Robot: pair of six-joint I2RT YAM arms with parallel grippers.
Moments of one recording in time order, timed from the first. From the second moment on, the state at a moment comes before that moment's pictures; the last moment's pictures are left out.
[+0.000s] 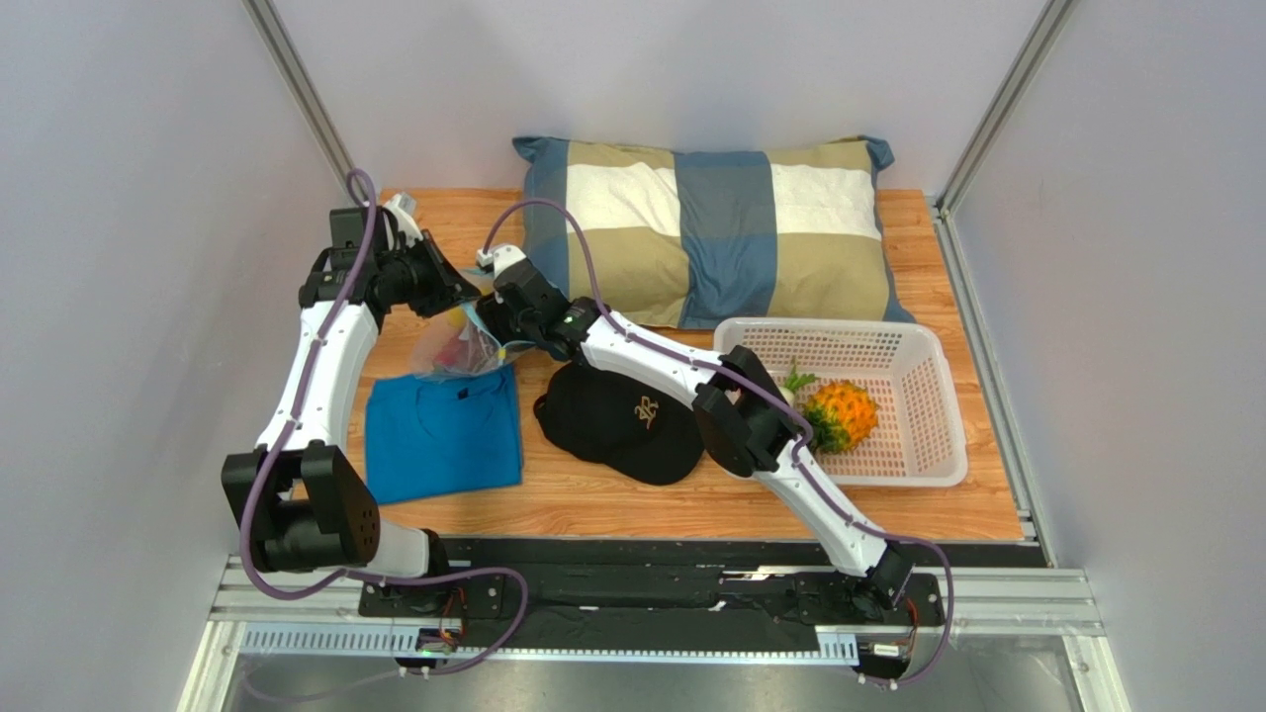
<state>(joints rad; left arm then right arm) 0.10 1.41 1.27 -0.61 0.47 -0.46 0.93 2.52 2.26 -0.33 0.09 0.29</state>
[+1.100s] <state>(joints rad) 0.10 1.41 1.25 -0.62 0.44 -0.45 0.90 2.65 2.30 -0.19 -0.04 0.38</state>
